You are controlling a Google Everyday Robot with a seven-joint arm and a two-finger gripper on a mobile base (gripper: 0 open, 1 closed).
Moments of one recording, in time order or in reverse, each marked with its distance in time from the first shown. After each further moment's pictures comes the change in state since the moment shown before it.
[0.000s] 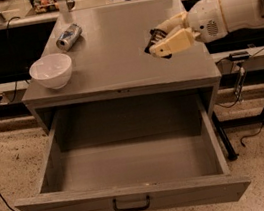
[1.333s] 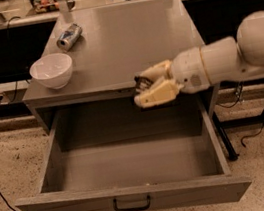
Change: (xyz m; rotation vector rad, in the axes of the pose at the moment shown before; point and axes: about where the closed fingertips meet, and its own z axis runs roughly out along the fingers) arm 0.049 0.096 0.048 -0.115 -0.019 0.066
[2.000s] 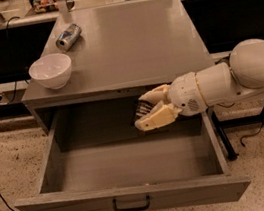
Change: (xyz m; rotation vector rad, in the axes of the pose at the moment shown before) arm 0.053 0.030 0.023 -0.036 0.054 0.016
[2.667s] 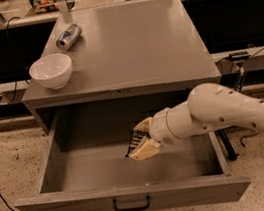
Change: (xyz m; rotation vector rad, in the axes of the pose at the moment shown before) arm 0.095 -0.002 0.079 0.116 0.262 -0.083
